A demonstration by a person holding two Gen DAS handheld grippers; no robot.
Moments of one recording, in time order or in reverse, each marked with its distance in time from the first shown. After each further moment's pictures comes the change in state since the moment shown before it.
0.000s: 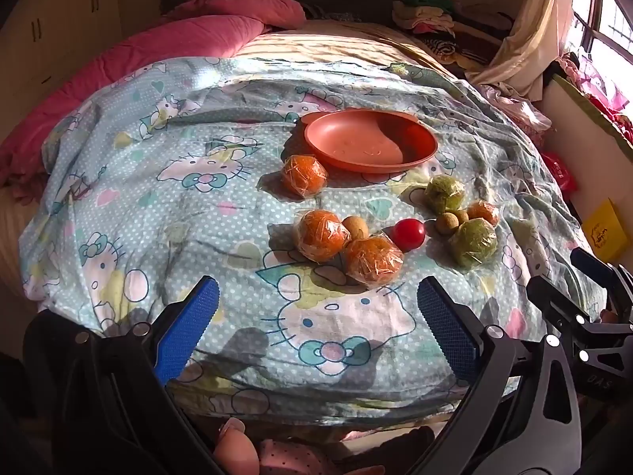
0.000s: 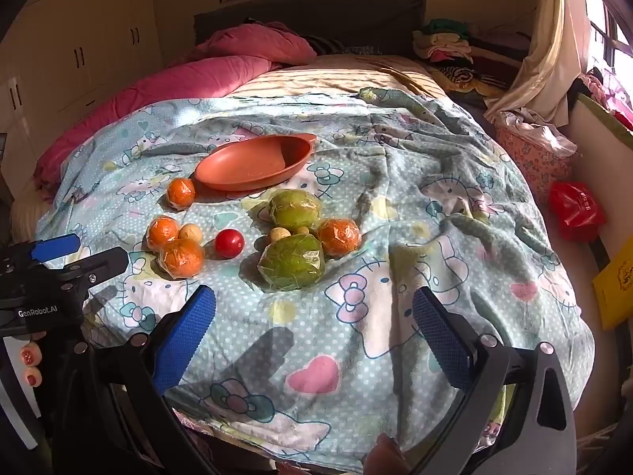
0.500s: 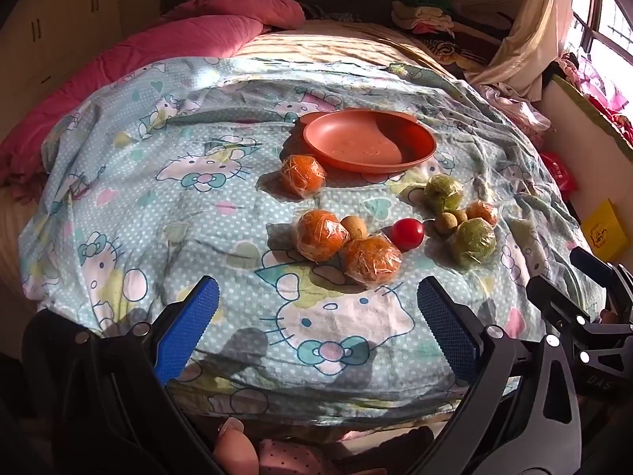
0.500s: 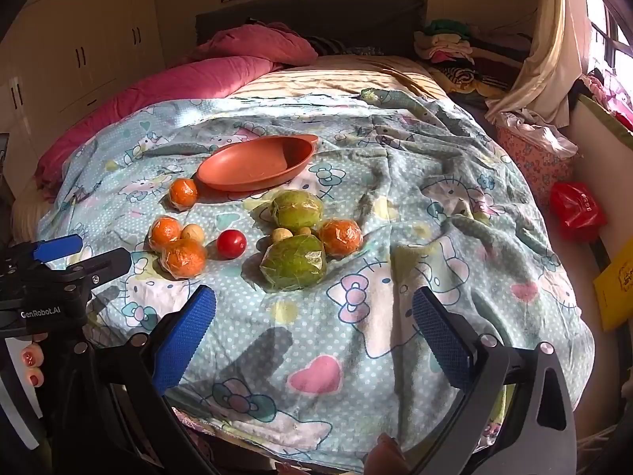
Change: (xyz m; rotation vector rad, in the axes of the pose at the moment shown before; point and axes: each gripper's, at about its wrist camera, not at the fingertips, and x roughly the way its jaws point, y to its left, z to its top) left arm 0.000 0.000 0.000 -0.002 -0.002 -0.013; right arm -0.002 0.001 0.000 0.001 0.000 0.001
